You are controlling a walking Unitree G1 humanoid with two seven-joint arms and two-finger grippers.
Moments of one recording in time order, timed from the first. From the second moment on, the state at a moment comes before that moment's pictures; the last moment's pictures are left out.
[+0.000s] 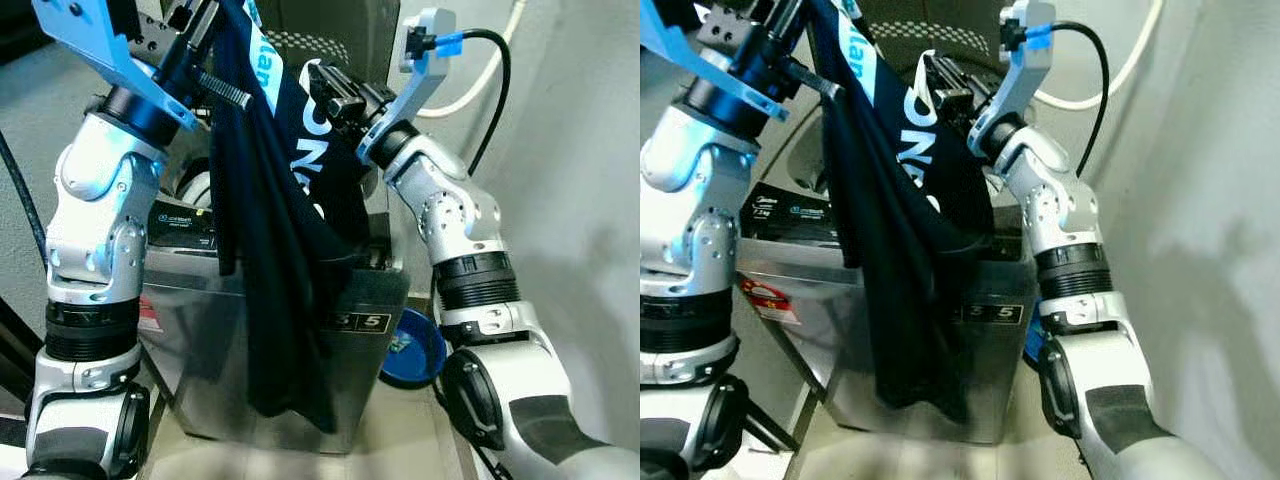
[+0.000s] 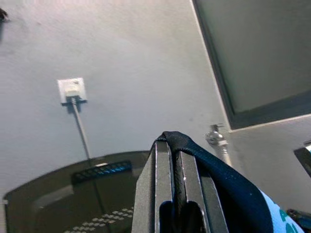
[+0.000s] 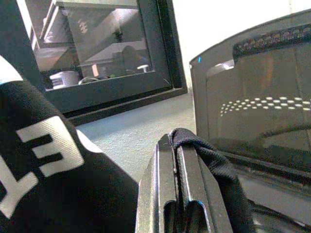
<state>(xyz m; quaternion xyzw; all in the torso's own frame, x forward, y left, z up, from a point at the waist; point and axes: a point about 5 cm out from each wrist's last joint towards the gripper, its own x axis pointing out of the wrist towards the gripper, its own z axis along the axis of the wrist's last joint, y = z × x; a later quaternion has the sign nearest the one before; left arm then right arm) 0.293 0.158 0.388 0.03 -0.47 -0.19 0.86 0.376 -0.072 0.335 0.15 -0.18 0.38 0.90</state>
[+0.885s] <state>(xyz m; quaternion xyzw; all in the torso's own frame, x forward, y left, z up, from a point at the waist) 0.260 0.155 0.473 0.09 -0.56 -0.20 0.80 0.376 -0.070 0.358 0.20 -0.22 0.38 0.88</state>
